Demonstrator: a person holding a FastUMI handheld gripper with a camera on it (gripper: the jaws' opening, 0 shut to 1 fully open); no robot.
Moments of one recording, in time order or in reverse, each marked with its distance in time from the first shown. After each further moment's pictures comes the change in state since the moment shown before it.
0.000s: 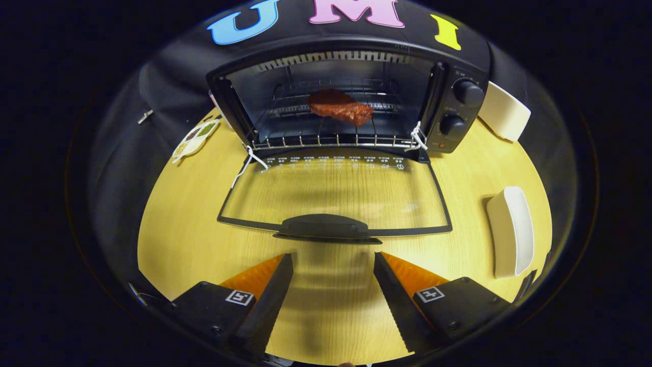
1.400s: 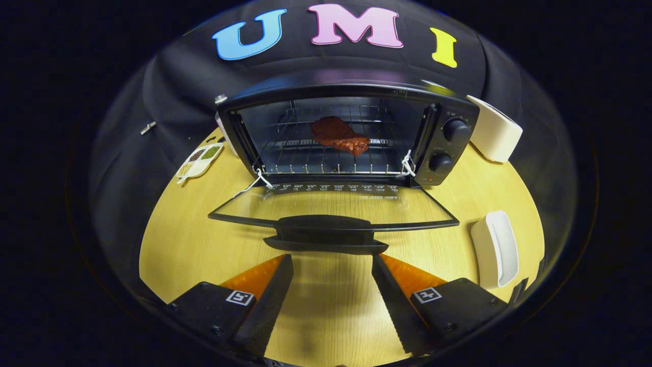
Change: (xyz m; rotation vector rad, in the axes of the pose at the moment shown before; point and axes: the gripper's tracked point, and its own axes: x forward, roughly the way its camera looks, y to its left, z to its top) arm -0.034 0.002 0.033 -0.033 -0.196 -0.025
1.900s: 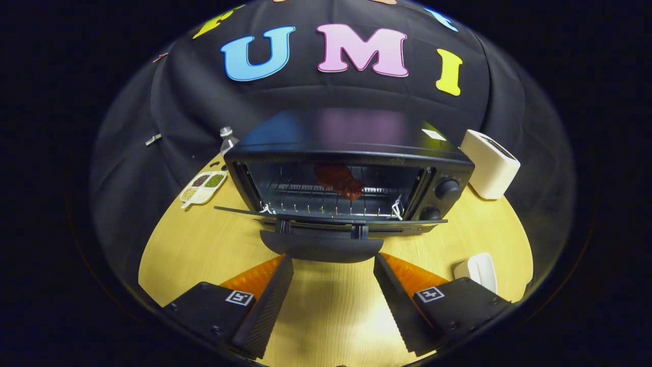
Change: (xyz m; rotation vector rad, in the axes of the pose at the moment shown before) arm -0.019 -0.004 0.054 -0.044 -0.154 -0.005
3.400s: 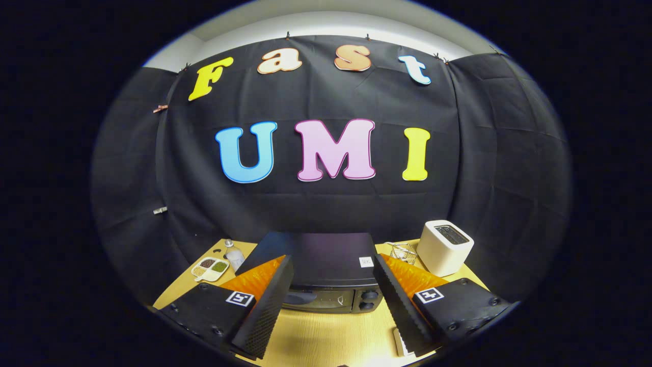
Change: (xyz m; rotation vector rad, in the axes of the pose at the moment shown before) arm -0.164 -0.080 0.183 0.045 -0.502 -0.034
